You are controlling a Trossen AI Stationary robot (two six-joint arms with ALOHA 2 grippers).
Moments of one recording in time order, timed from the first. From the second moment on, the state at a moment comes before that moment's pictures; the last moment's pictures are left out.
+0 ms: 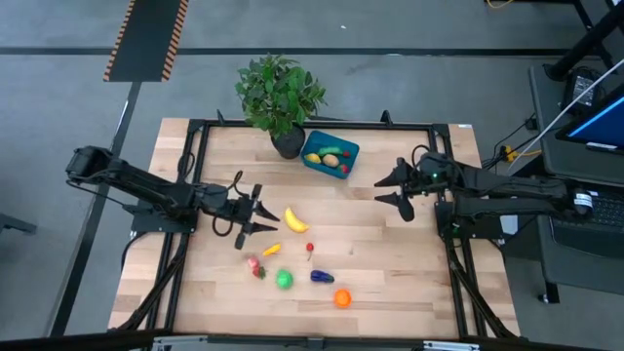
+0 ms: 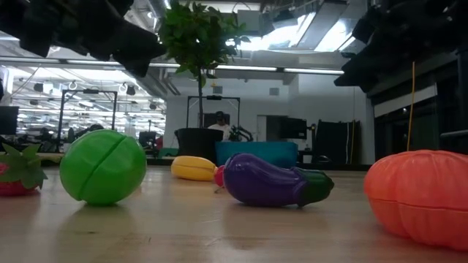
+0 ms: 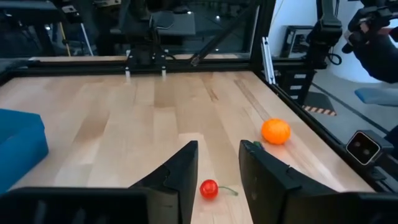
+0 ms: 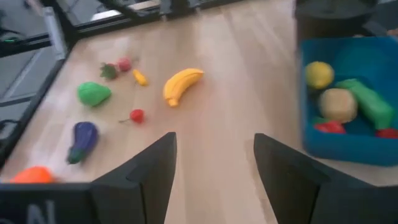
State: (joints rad) left arm -0.16 1.02 0.31 0.52 0.03 -0.05; right arm -0.24 0.73 0.45 -0.18 -0.24 0.11
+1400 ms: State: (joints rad) left arm -0.16 0.78 0.15 0.48 -0.05 -0.02; right arm 0.44 1.57 1.24 -0.70 0.13 0.54
